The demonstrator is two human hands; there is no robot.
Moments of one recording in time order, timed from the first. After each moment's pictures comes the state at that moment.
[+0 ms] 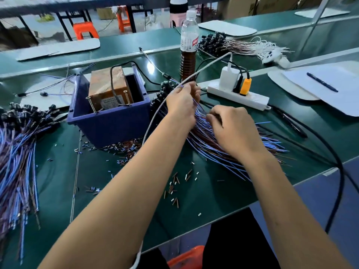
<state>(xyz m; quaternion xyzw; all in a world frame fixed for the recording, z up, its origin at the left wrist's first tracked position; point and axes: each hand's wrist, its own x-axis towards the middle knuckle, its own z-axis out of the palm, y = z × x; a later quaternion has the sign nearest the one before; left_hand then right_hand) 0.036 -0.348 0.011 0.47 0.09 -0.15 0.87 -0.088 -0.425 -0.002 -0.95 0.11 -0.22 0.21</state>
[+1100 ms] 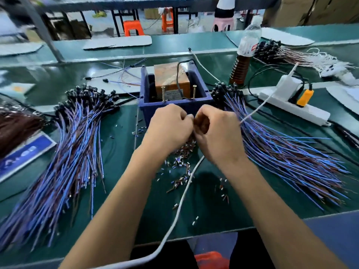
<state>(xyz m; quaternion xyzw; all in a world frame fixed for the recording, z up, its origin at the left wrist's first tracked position) -0.014 -0.155 0.024 0.94 -0.12 0.03 0.31 -0.053 -0.288 -0.004 -0.91 -0.04 -0.27 0.32</state>
